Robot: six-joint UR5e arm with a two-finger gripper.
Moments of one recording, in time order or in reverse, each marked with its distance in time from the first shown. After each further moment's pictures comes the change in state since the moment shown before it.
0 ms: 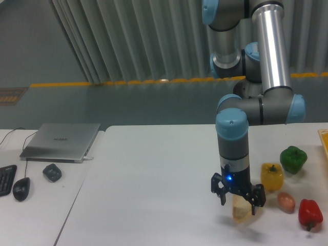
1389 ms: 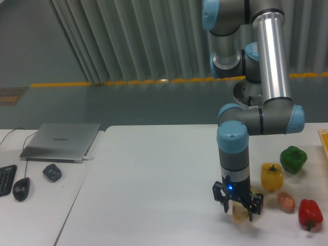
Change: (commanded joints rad) arm 0.002 -0.025 -0.002 -0.005 -0.005 -0.012
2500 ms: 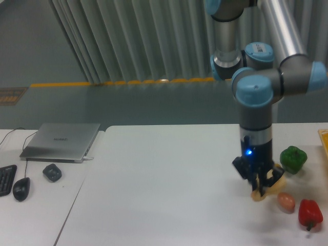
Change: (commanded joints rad) arm 0.158 0.215 0.048 -0.257 -0.017 0.486
